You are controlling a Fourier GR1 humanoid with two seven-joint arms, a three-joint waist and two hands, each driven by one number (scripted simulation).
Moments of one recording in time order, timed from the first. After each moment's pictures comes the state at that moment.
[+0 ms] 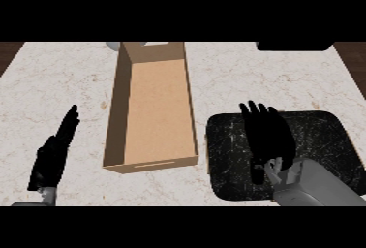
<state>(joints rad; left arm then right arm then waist) 0.01 0.35 -0.12 -1.53 -0.02 0.21 0.07 -0.49 -0.45 0.66 -1.70 0.60 0.46 1.07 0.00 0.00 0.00</state>
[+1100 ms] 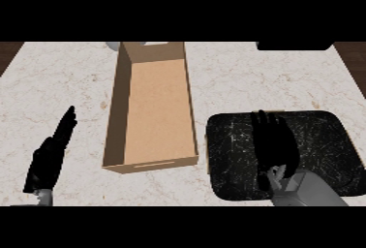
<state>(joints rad) 0.03 0.32 -0.07 -1.55 -0.06 0.16 0.08 -0.33 -0.36 0.56 -1.68 0.83 0.56 1.00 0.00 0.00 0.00</state>
